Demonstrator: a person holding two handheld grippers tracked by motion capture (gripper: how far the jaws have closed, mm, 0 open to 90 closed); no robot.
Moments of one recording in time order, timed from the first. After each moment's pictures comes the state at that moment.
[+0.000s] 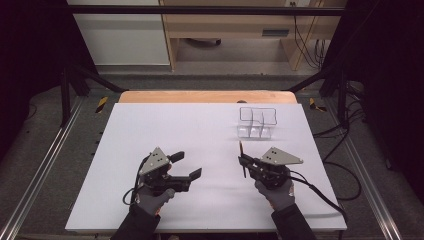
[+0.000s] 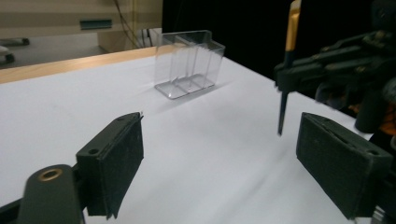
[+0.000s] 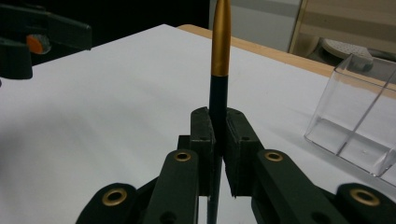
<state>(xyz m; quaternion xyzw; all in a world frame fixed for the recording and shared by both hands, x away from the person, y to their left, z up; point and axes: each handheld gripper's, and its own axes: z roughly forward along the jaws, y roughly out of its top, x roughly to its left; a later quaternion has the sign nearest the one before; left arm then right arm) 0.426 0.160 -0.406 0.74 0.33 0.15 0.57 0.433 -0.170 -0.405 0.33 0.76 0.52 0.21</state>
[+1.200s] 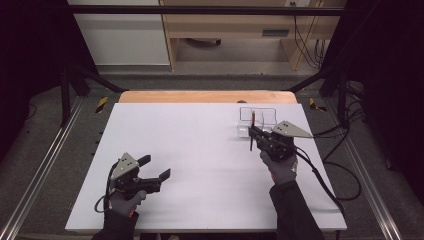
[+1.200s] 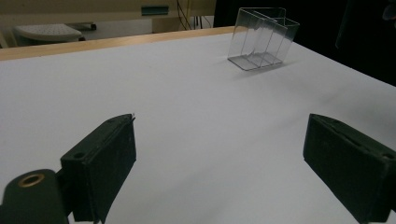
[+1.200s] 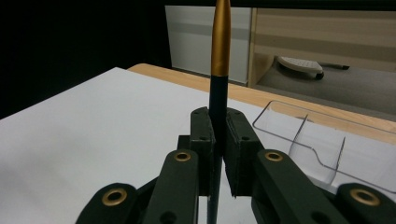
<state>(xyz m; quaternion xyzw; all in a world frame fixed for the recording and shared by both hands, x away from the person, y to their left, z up) 0.423 0.230 -0.428 0.72 0.39 0.20 0.53 0.486 -0.186 -0.372 0.40 0.70 0.54 0.26</state>
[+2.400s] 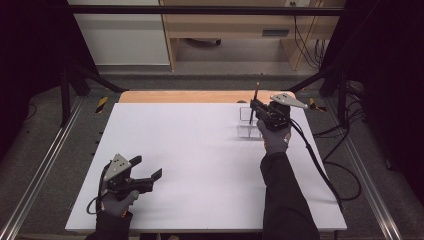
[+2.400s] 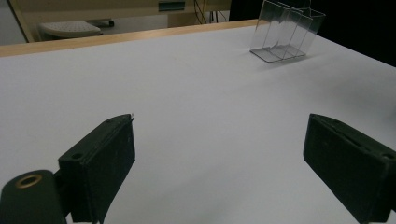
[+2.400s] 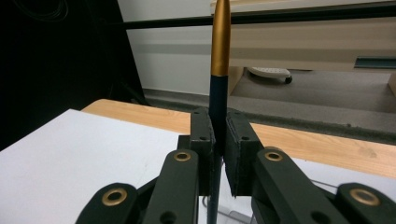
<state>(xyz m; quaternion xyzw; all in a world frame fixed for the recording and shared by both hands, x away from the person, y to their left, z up) 0.423 0.248 -0.432 0.72 0.41 0.22 0.51 0.561 -0.185 -0.352 0.46 0.64 0.54 0.28</state>
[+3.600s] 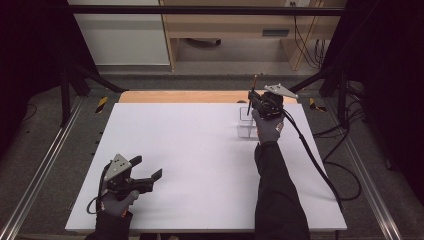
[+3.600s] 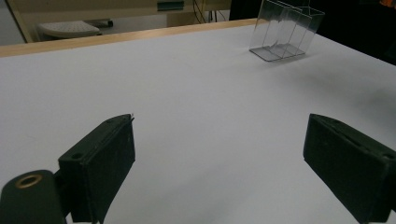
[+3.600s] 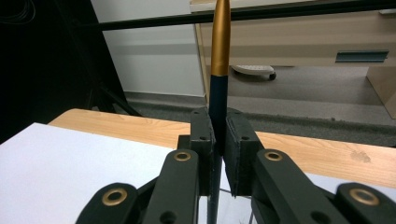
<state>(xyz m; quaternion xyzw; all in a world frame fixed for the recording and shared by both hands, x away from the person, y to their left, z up) 0.423 0.248 -0.433 0.72 0.40 0.22 0.51 0.605 -0.177 -0.362 0.49 0.63 0.53 0.30</state>
